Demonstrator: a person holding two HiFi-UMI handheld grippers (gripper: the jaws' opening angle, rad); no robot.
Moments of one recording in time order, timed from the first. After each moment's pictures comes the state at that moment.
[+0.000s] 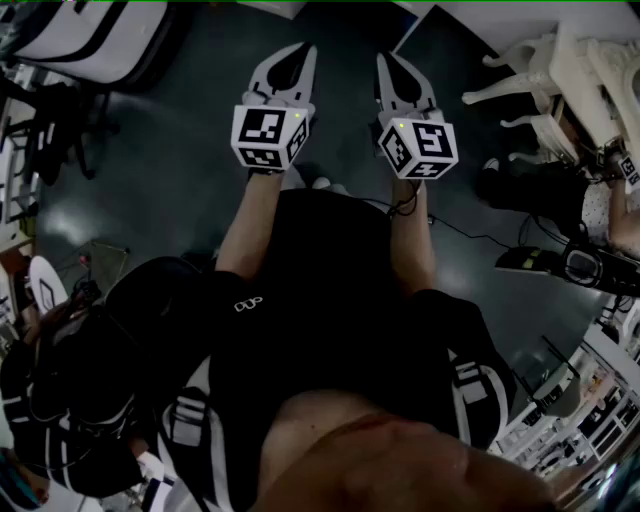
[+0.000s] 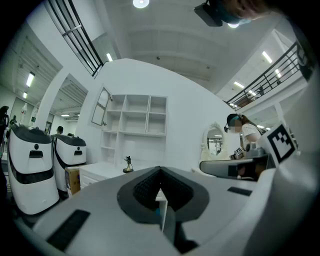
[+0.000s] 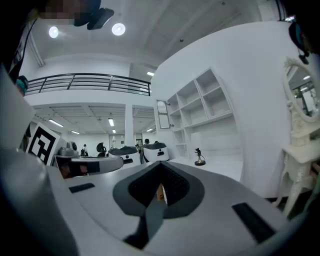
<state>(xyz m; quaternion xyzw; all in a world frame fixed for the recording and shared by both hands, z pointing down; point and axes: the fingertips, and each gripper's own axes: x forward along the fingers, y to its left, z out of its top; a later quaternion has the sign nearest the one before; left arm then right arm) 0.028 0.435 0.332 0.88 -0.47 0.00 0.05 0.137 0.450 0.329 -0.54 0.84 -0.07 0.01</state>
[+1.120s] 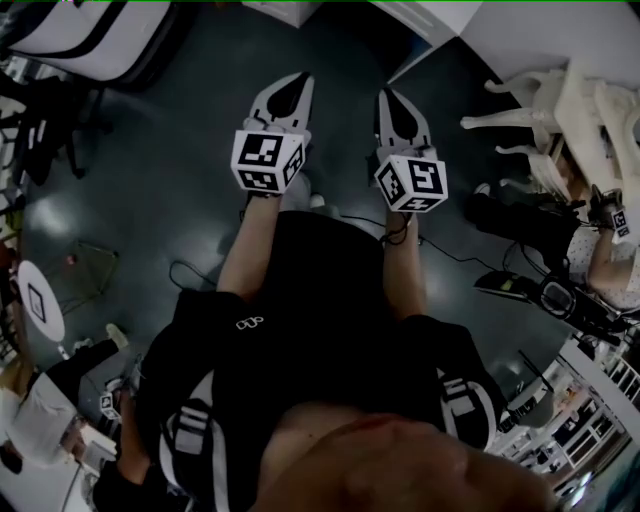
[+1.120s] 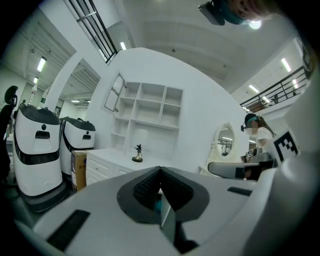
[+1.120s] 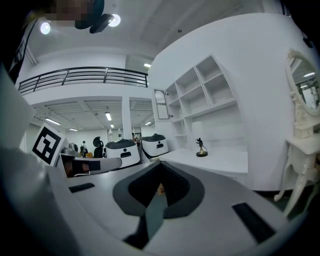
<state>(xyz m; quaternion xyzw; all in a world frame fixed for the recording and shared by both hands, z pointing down) -0.027 0.370 0.386 0.86 -0.49 0.01 0.14 0.098 0.391 0.375 -0.55 0.83 -0.11 -0.02</state>
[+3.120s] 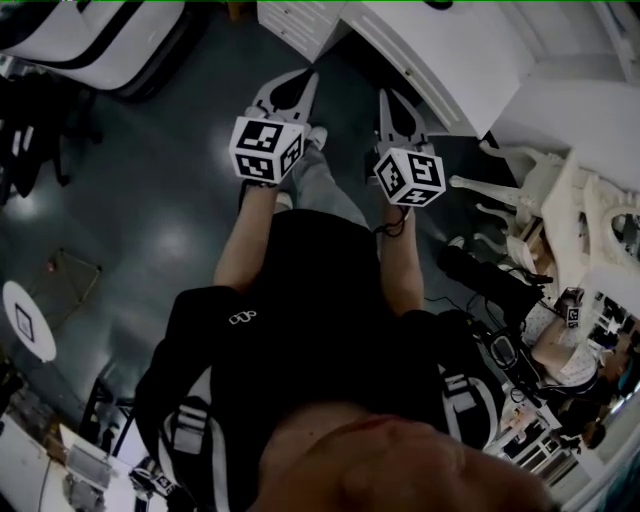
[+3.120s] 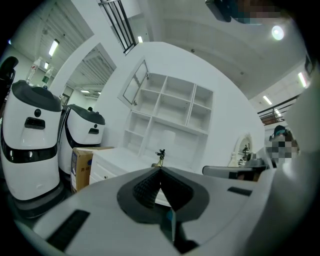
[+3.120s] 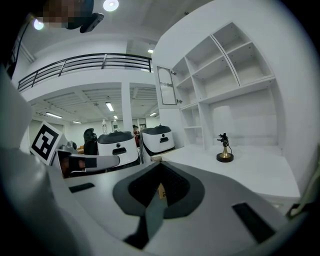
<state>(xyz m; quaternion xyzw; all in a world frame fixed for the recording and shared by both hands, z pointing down) -0.160 0.095 0.410 0.84 -0.50 -0.02 0.20 -0.035 0.100 0.397 -0.51 0.85 -0.12 -0.08</state>
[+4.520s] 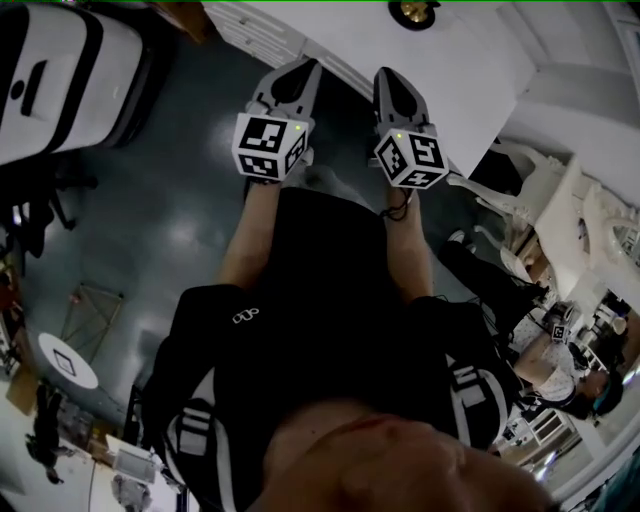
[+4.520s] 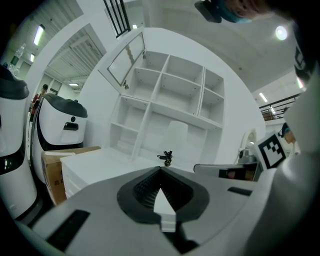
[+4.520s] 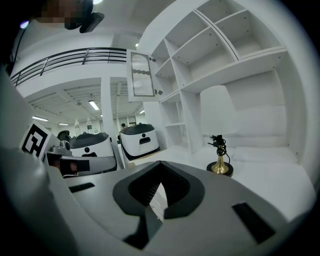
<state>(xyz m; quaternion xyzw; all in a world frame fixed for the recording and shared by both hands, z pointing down) -0.084 -0.169 0.429 0.87 -0.46 0.01 0.19 0.029 -0.170 0.424 -0.55 0.82 -0.15 -0.08</state>
